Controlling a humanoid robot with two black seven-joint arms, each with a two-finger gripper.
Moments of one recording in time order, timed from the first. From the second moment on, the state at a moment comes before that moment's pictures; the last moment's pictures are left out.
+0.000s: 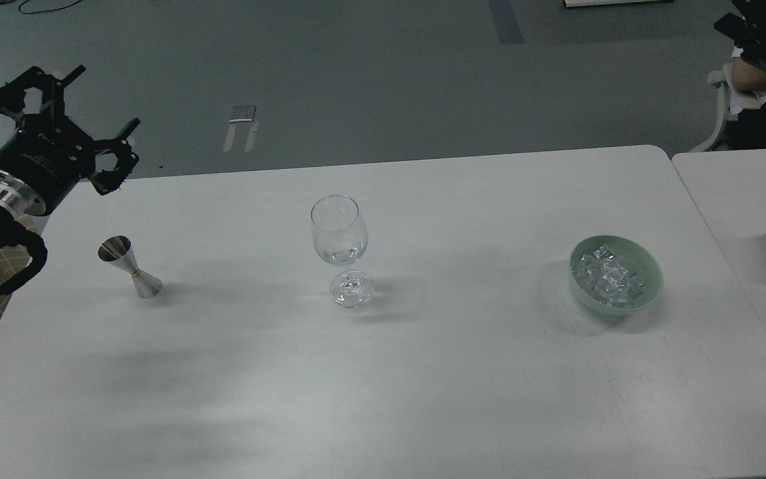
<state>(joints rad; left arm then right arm) -0.34 0.49 -1.60 -1.31 0.25 -0.12 0.30 0.99 -0.75 0.72 0.93 -1.01 0.23 0.09</state>
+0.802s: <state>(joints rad) -0.36 0.39 -1.61 -1.12 0.15 -0.07 0.18 1.28 -0.75 0.23 0.97 -1.51 0.24 0.18</state>
